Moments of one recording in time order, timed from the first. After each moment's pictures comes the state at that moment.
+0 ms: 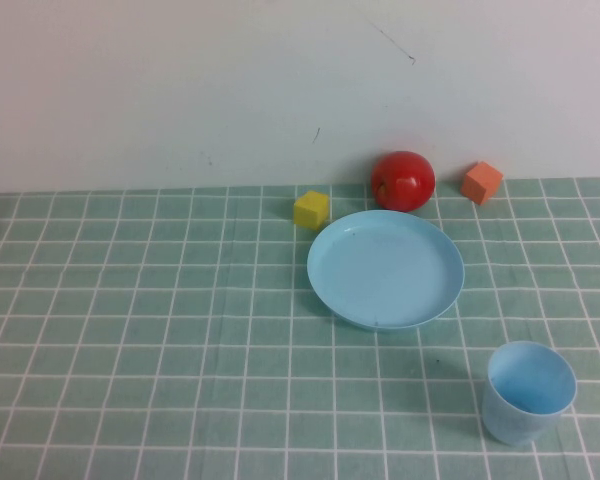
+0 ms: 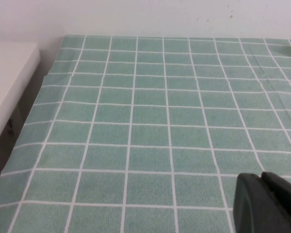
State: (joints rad) right arm -0.09 -0.01 -0.38 -0.02 -0.21 0.09; left arm 0.00 -0.02 0.02 -0.08 0.38 -0.05
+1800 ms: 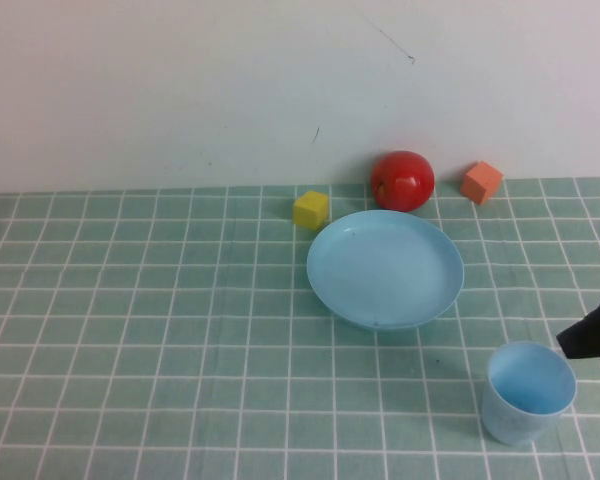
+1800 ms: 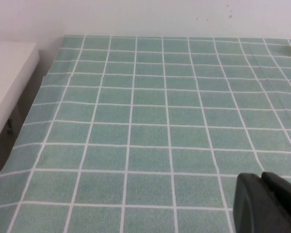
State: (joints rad) right arm -0.05 1.50 -0.90 0.75 0.95 -1.08; left arm 0.00 -0.02 0.02 -0.08 0.38 -0.05
